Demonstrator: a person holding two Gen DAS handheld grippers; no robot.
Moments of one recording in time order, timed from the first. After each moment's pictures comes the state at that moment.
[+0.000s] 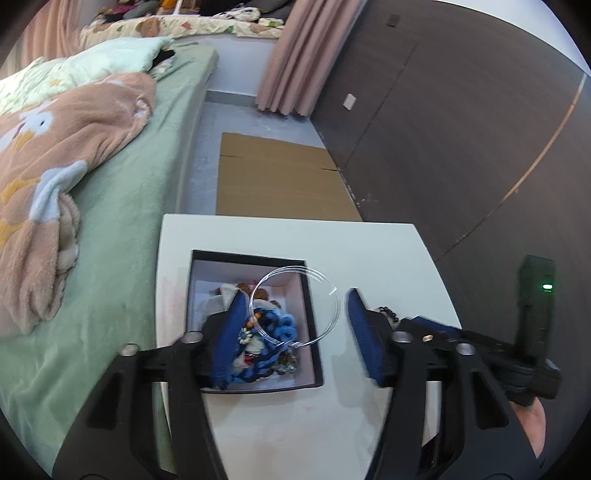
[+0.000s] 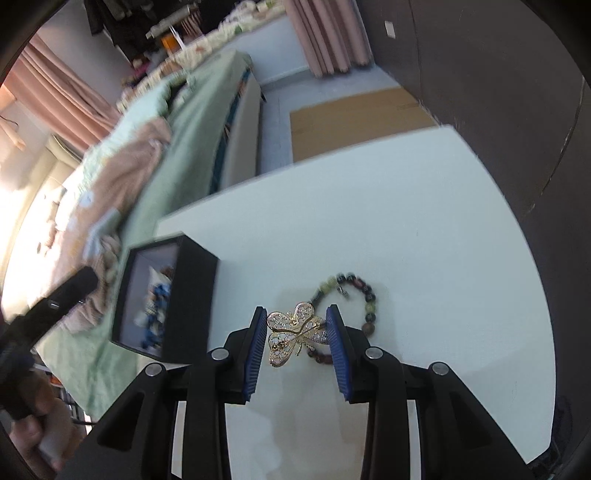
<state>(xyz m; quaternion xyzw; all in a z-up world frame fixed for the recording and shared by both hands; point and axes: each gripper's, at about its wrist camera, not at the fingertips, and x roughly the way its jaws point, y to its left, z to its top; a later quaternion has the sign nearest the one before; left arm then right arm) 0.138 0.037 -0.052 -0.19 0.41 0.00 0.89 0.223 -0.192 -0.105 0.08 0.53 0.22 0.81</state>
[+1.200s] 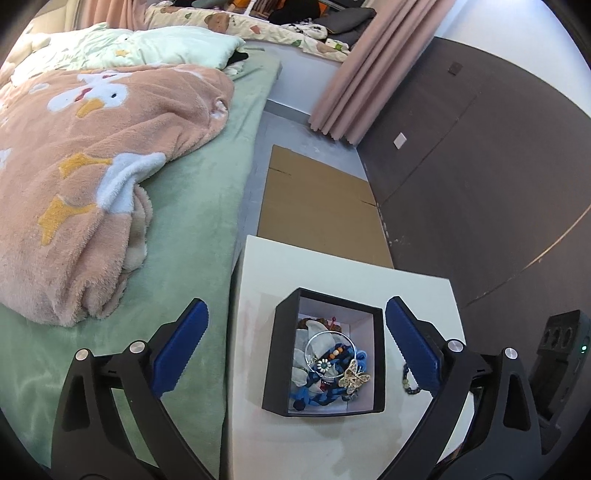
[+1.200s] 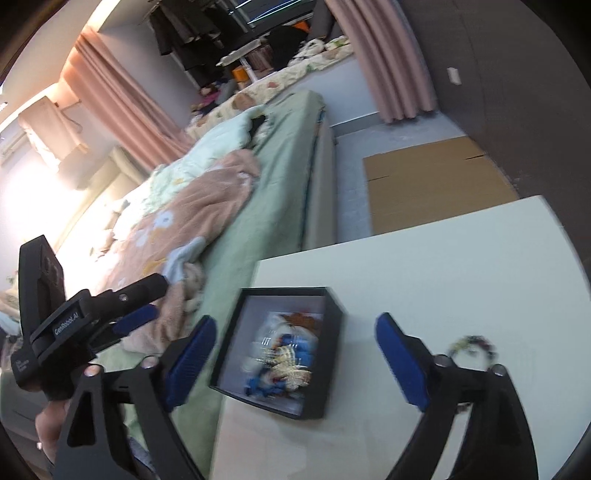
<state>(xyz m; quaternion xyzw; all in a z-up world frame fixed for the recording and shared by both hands) 0.125 0.116 -0.049 -0.26 0.39 0.08 0.88 0.207 -0.128 -0.060 0.11 0.44 0.32 0.83</state>
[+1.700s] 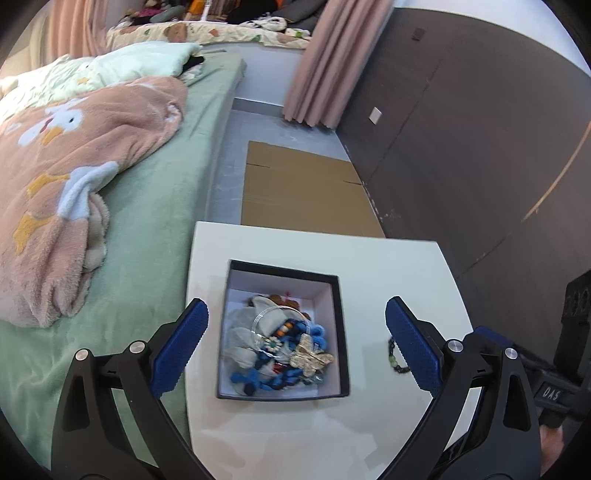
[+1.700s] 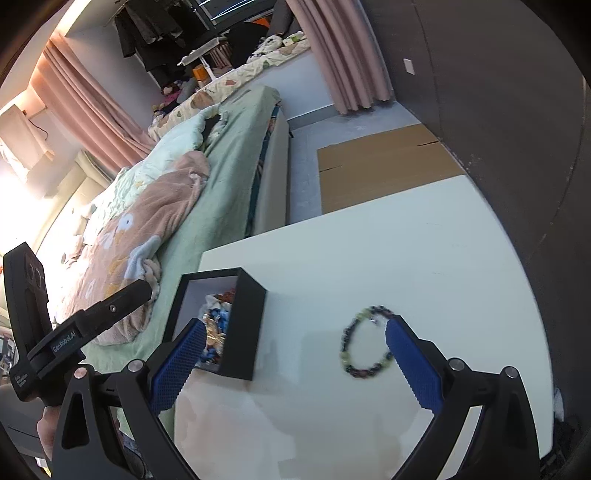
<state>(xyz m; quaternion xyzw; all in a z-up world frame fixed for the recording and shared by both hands) 0.134 0.046 -0.048 -0.19 0.40 0.05 0.89 0.208 -0.200 -0.058 0.10 0.47 0.26 0.84</state>
